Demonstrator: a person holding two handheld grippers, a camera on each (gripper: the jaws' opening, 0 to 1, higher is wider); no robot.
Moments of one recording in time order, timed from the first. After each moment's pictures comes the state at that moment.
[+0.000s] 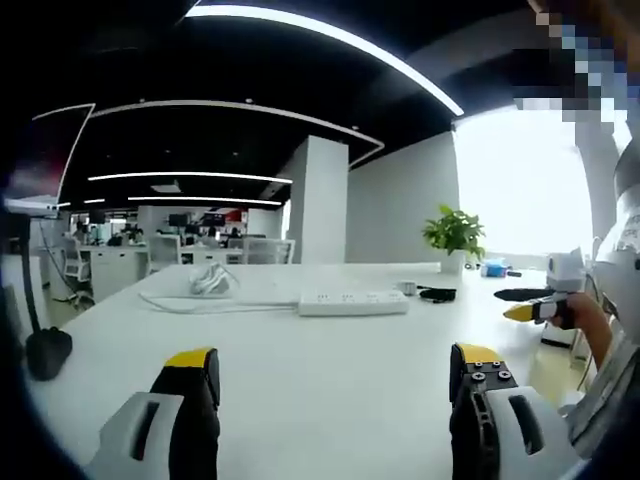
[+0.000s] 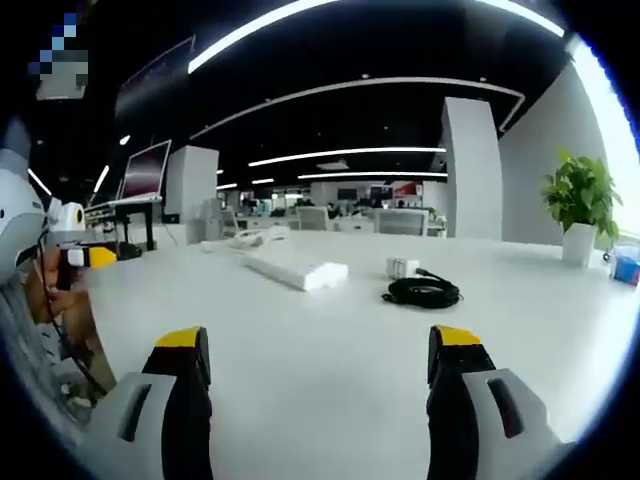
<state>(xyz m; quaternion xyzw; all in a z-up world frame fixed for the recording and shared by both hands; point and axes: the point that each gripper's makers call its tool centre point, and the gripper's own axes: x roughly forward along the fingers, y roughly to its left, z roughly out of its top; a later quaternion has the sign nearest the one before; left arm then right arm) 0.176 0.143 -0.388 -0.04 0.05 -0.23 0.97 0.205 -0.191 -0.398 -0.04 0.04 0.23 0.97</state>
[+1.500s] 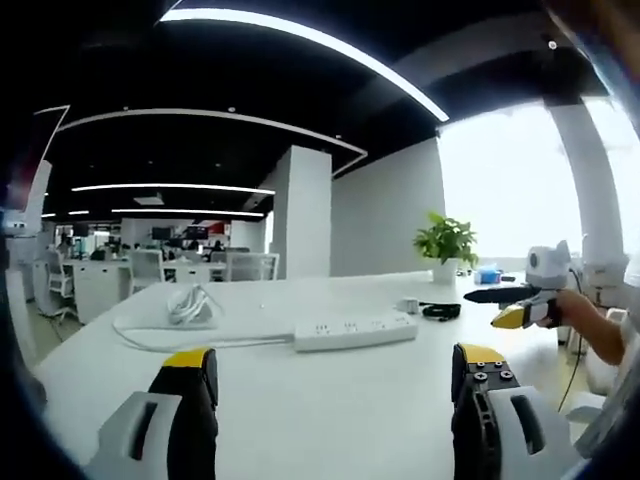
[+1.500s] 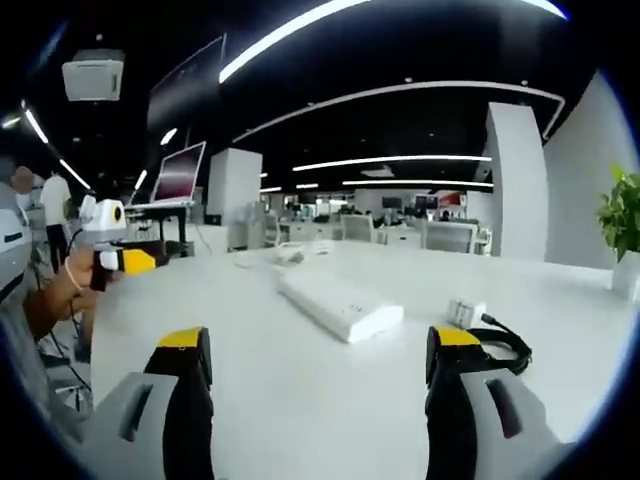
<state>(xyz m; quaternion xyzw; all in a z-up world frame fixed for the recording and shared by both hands) 0.239 0.135 -0.363 -0.03 0.02 -0.27 0.96 0.262 -0.120 -0.372 -0.05 0.02 0.32 0.94</state>
